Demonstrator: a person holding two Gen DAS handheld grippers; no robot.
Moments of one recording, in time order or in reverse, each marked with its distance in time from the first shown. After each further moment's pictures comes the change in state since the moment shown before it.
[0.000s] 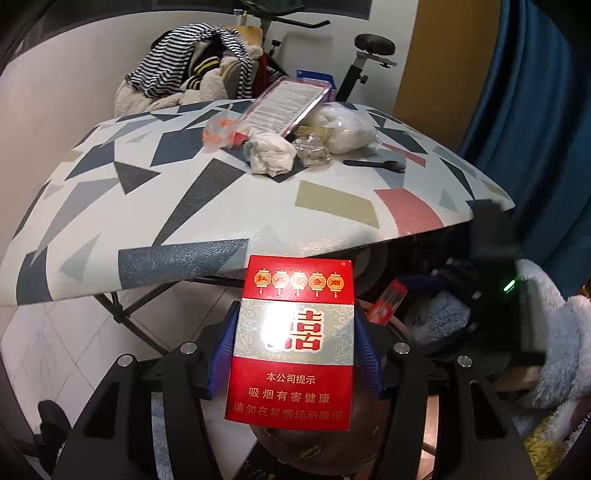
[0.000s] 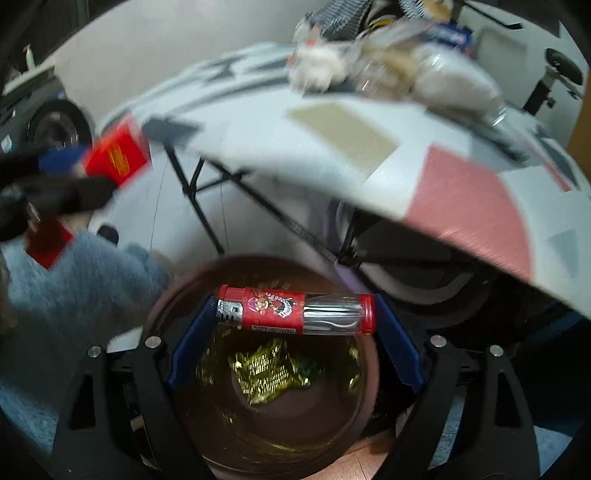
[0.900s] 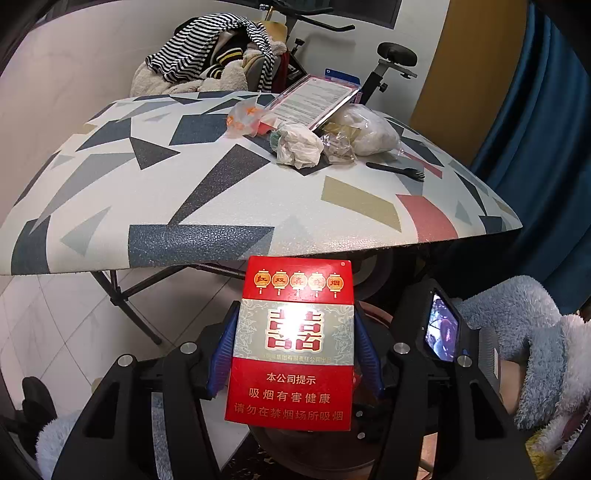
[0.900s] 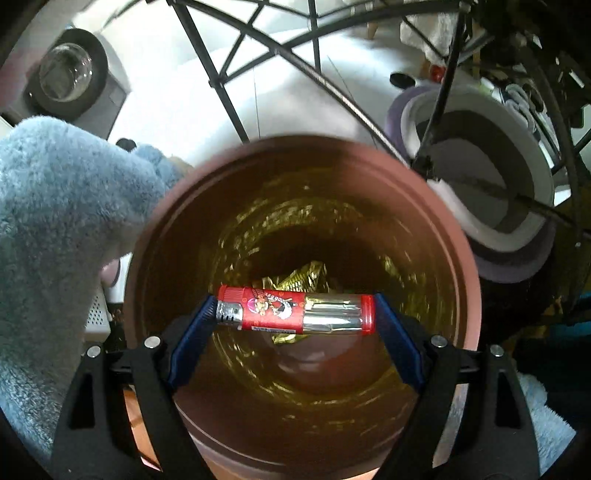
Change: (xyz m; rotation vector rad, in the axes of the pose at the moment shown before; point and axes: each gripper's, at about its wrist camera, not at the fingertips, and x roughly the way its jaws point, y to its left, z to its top) left arm 0.005 0.019 -0.008 -0.092 -0.002 -0.003; right arm 0.076 0.026 -0.021 -0.046 0.341 0.123
